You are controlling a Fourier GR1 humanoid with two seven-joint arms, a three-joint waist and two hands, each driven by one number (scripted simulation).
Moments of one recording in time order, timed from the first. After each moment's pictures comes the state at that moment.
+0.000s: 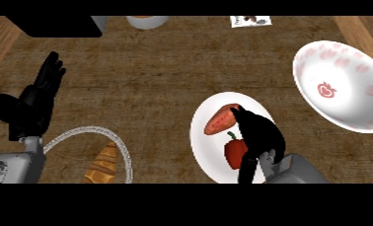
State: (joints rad) left arm -0.15 0.35 0.04 -1.49 0.08 0.15 0.08; right arm -0.29 -0.29 0.60 -1.62 0.48 0.41 0.99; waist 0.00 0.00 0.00
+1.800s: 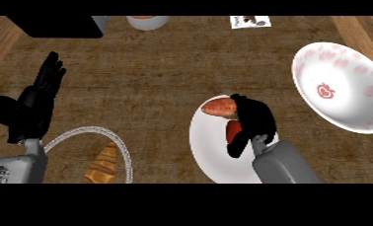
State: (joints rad) left arm -0.14 0.27 0.10 -1.56 -0.01 0.09 0.13; right arm -0.31 -0.14 0.44 -1.38 0.84 0.27 0.74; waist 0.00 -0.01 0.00
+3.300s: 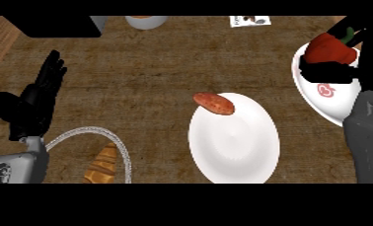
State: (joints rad) left arm -0.16 0.25 0.12 -1.55 -0.03 0.07 0.15; right arm -0.51 -0.32 -0.02 -1.80 0.99 0.14 0.81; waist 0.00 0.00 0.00
